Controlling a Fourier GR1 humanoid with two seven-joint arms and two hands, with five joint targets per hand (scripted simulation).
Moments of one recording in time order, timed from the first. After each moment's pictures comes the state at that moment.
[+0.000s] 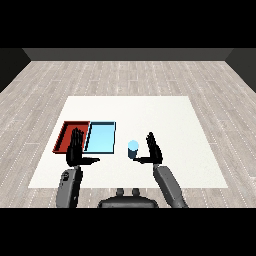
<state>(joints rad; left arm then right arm) -0.01 0.05 0.08 -1.55 0.17 -0.10 -0.46 -0.13 0.00 0.25 -1.24 -0.29 -0.14 -0.37</state>
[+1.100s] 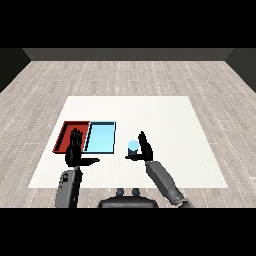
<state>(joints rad) 0.01 0.04 0.07 -1.59 0.16 -0.09 -0.45 -0.30 0.00 0.40 -1.01 -0.47 -0.23 -0.47</state>
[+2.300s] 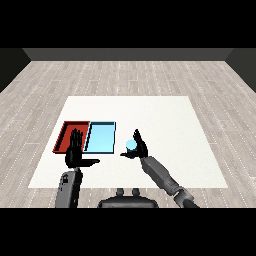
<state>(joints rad) 0.03 0.04 0.06 -1.61 0.16 -0.08 -0.44 -0.48 0.00 0.55 -0.79 -0.69 -0.27 -0.57</state>
